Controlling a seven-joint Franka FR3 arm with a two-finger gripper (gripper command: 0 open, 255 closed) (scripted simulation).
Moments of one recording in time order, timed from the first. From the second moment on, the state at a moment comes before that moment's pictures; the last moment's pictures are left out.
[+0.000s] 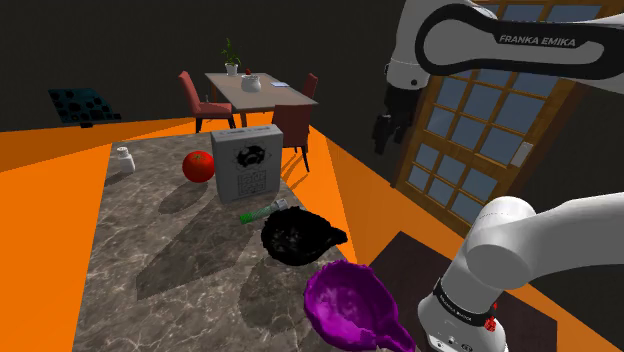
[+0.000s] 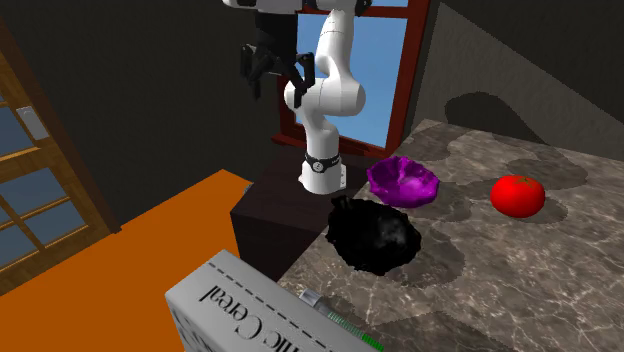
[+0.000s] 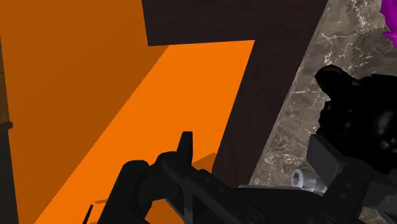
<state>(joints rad) 0.02 -0.82 -0.02 -2.42 -0.09 1.62 0.06</state>
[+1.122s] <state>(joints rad) 0.19 -0.30 -0.10 -2.31 -0.11 2.01 -0.41</state>
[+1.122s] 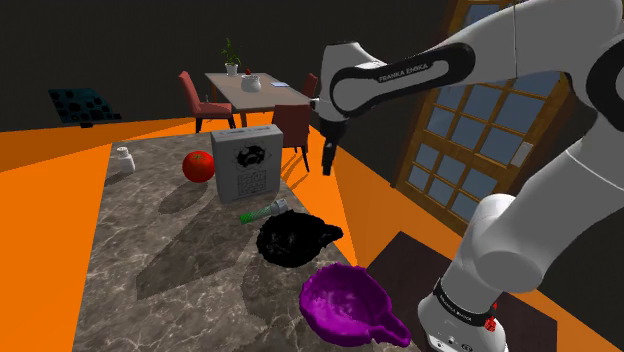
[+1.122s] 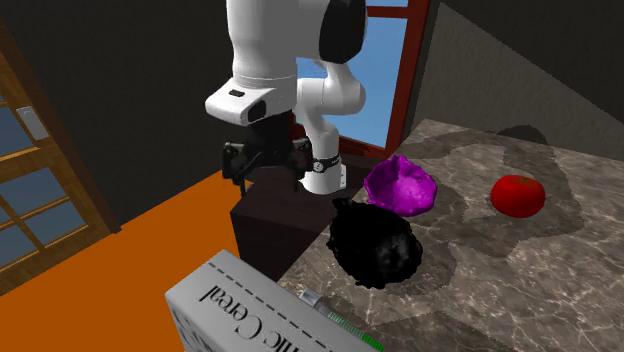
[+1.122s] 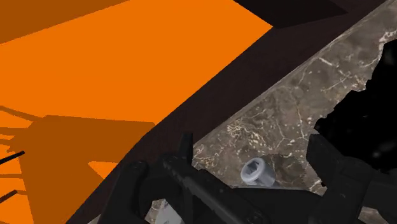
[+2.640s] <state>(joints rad) 0.31 0.31 -0.01 -2.01 -0.08 2.30 -0.90</state>
